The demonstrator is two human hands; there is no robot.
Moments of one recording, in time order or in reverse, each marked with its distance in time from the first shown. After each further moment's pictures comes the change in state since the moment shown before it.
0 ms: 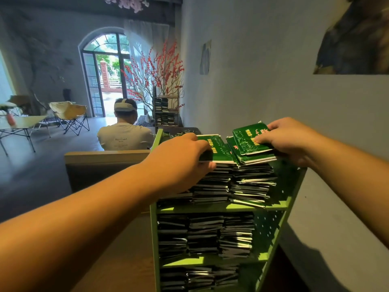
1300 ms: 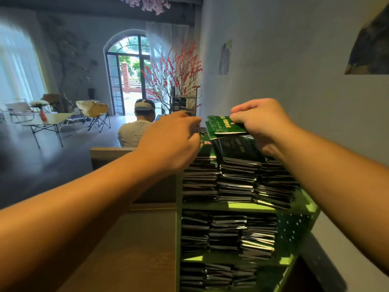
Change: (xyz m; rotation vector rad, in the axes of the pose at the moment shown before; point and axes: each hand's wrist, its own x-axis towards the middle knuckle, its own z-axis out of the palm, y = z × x) left_hand -0.027 -0.032 -0.037 -0.065 0.189 -0.236; right_hand -0.001 -0.067 0.079 0.368 0.094 -0.235
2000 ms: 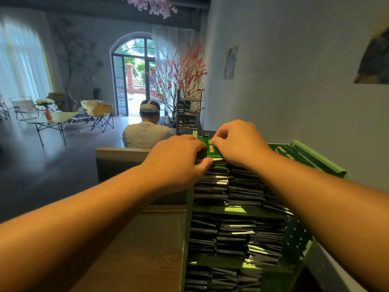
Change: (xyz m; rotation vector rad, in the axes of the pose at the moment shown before) left_hand -0.014 -0.025 0.022 0.038 -0.091 0.065; right_hand -0.019 0.006 0.050 -0.769 -0.155 -0.312
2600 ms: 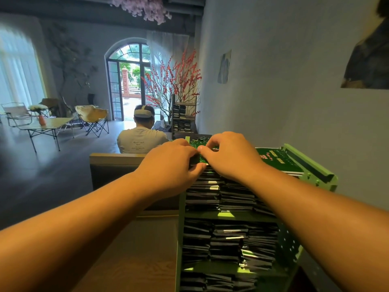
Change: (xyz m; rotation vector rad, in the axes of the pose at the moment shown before) left_hand 0.006 0.001 0.003 0.003 0.007 0.020; right_hand -0.013 0.006 0.000 -0.051 -0.014 -0.062
